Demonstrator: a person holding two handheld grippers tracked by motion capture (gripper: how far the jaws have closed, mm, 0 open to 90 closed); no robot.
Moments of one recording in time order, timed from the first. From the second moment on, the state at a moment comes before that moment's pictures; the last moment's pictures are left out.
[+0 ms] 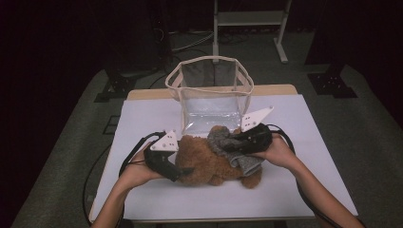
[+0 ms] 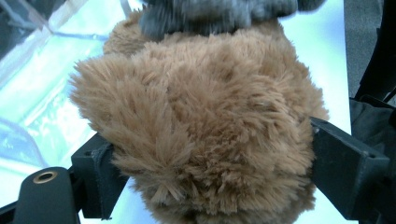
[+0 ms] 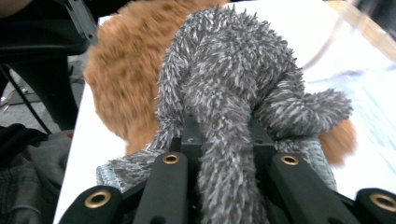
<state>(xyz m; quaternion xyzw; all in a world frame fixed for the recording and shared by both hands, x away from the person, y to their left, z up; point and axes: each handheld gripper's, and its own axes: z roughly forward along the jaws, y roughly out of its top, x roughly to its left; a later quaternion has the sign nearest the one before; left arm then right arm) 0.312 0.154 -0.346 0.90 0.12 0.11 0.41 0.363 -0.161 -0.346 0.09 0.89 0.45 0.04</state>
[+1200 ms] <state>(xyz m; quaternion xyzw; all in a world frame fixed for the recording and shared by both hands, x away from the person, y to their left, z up) 0.306 0.150 -0.356 0.91 0.08 0.14 0.39 0.371 -0.207 -0.364 0.16 0.87 0.46 0.06</state>
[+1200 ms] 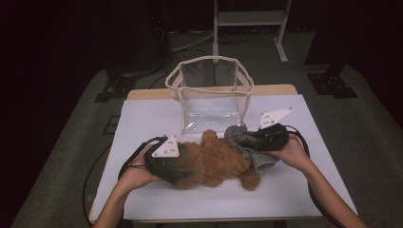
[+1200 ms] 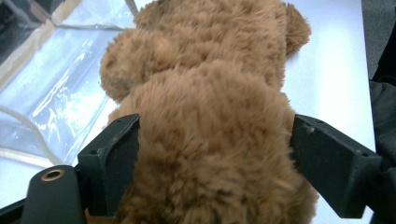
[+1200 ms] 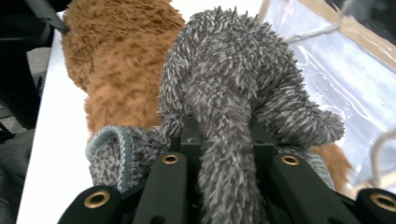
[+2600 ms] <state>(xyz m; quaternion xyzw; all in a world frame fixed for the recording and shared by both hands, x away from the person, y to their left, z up) 0.314 0.074 -0.360 0.92 0.01 0.15 0.35 0.356 -0.226 -0.372 0.17 0.85 0.50 0.04</state>
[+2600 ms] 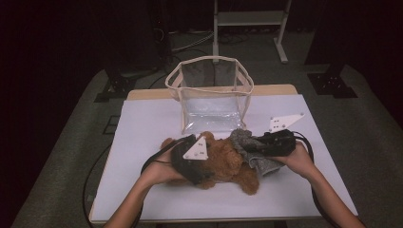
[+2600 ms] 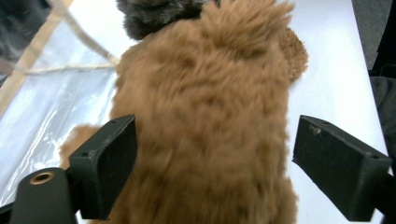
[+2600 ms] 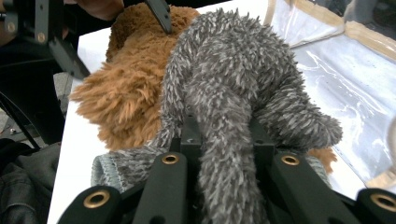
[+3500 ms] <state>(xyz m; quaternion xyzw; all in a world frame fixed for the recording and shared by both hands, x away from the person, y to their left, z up) 0.324 0.058 -0.354 0.93 0.01 0.14 0.34 0.343 -0.203 -0.368 0.13 0.86 0.49 0.02</state>
